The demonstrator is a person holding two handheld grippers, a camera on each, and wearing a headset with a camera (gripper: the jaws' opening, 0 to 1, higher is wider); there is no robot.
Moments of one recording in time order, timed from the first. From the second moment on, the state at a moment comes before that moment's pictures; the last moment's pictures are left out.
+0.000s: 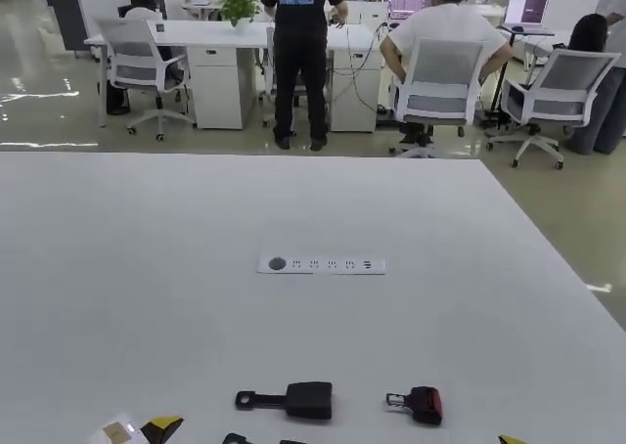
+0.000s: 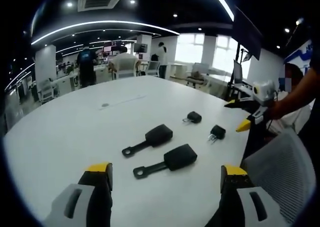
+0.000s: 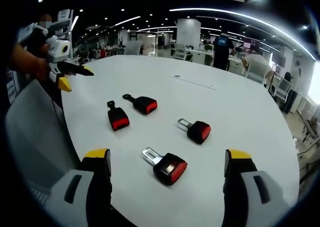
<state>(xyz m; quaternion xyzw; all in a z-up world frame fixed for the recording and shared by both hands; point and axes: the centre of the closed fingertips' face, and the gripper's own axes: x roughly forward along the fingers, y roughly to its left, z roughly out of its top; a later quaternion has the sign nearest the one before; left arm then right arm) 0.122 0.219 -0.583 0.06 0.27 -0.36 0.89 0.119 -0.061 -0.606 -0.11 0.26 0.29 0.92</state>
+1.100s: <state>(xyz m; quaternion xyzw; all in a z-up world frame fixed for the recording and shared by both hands) 0.146 0.185 -0.605 0.10 0.30 -0.44 0.84 0.142 -0.043 -0.636 -0.12 0.30 0.39 0.86</state>
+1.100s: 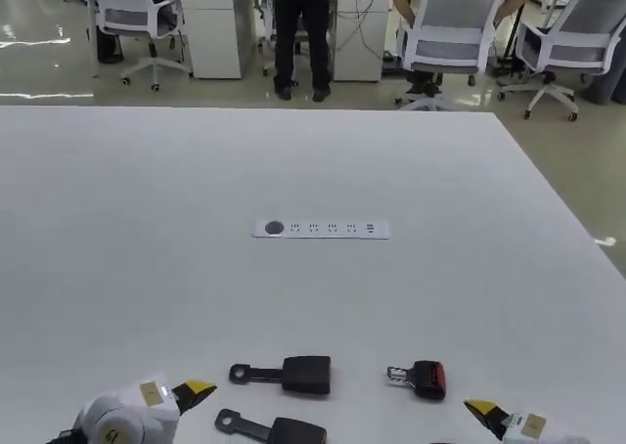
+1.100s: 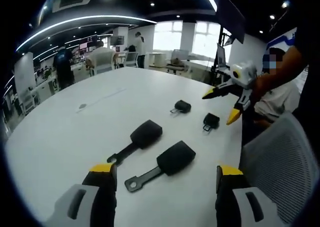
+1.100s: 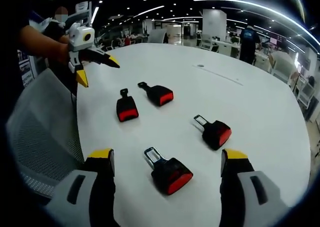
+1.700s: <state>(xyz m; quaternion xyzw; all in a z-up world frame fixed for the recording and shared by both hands) 0.149 0.157 -0.626 0.14 0.32 -0.50 0.79 0.142 -0.045 -0.654 -0.15 0.33 0.44 0.82</state>
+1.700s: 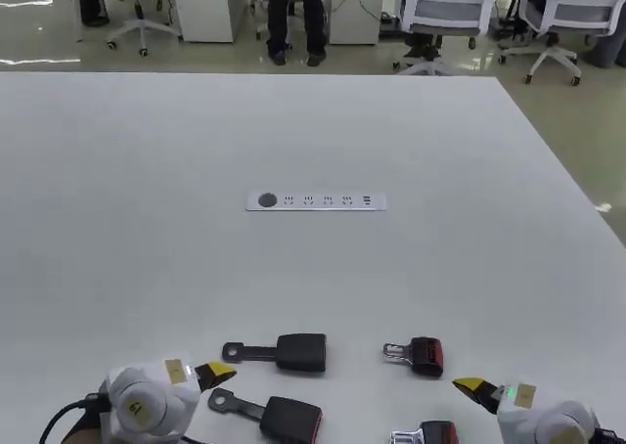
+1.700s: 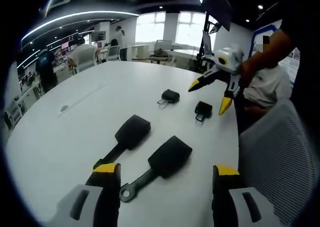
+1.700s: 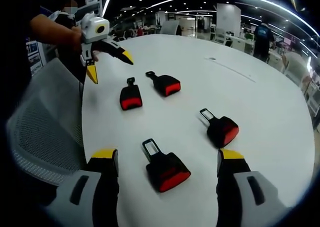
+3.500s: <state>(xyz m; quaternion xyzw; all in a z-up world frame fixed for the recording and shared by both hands) 0.161 0.127 -0.689 0.25 0.33 -0.62 0.67 0.133 -0.059 -0.687 -0.22 0.37 0.54 0.73</state>
